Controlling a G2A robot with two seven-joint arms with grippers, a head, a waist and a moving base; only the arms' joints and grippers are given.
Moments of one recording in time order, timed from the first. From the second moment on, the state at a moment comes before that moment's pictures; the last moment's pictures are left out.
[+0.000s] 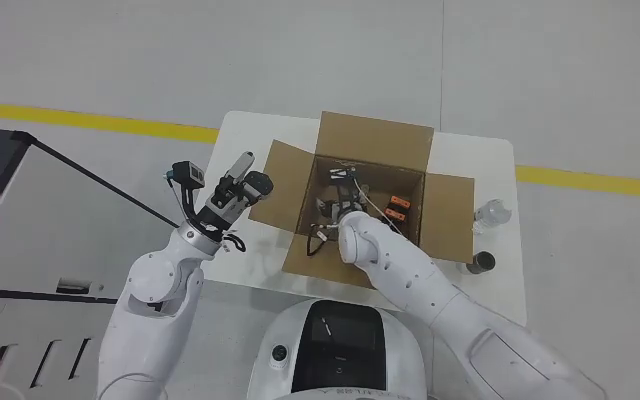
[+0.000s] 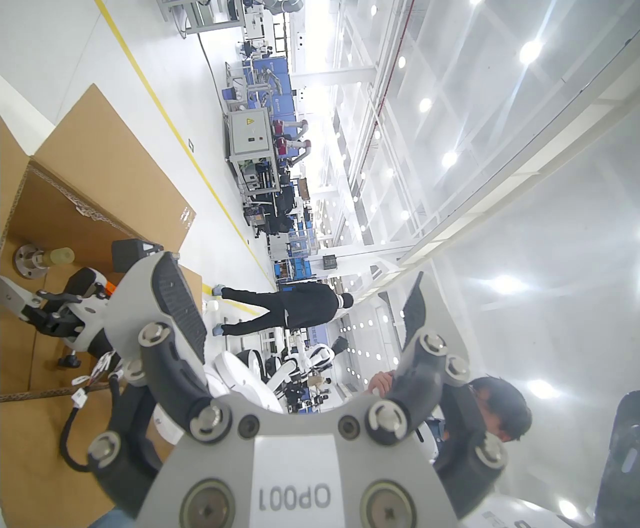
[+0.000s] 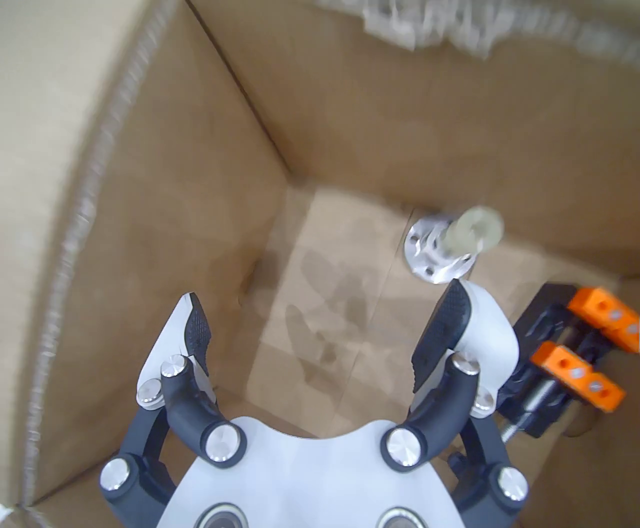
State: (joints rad) left arm 1.69 -1.23 -1.58 -2.00 -0.32 -0.09 -0.47; right arm -0.91 -1.52 0.59 -1.03 -0.79 0.53 0.35
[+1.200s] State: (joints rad) left arm 1.69 -1.23 -1.58 -2.00 -0.32 -0.09 -0.47; right arm -0.80 -1.59 0.69 -0.71 -0.85 0.54 0.37
